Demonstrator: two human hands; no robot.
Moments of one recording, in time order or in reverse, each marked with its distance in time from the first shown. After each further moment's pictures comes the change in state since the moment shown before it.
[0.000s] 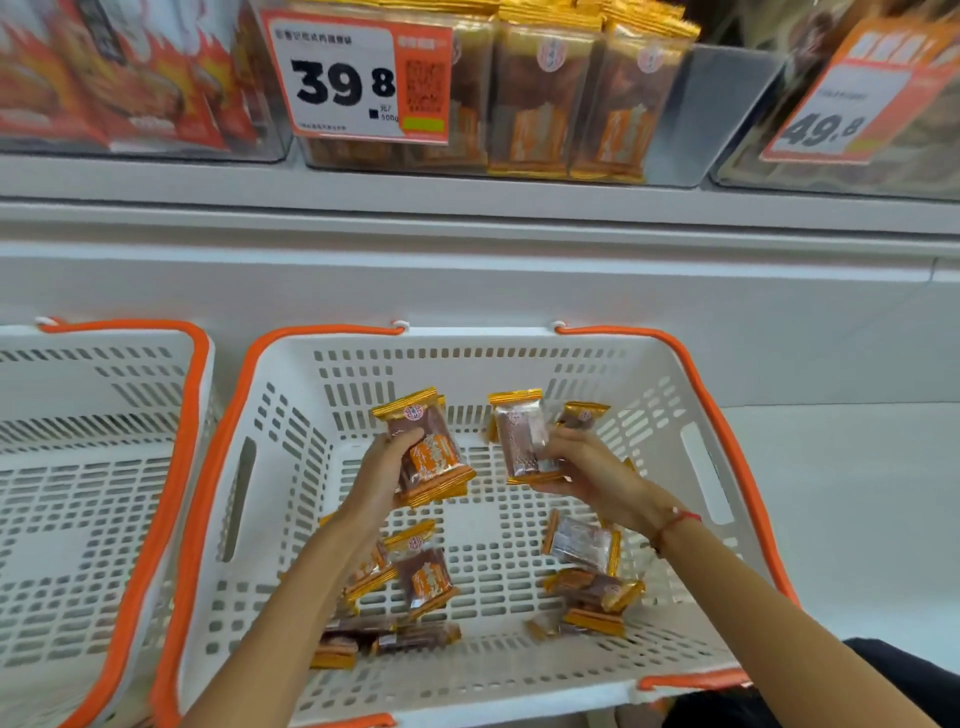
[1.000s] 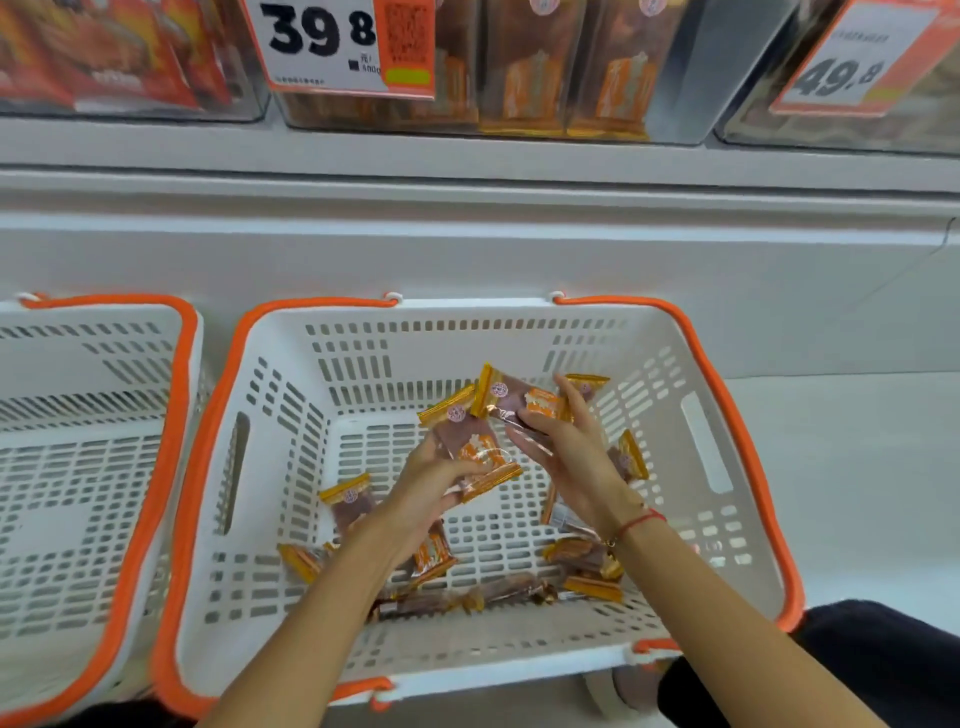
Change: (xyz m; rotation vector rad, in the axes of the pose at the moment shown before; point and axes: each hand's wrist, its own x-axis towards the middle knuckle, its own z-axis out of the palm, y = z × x) left_hand -0.017 -0.032 0.029 0.016 -0.212 -0.065; right_hand 0.000 0.020 0.033 0.486 0.281 -0.177
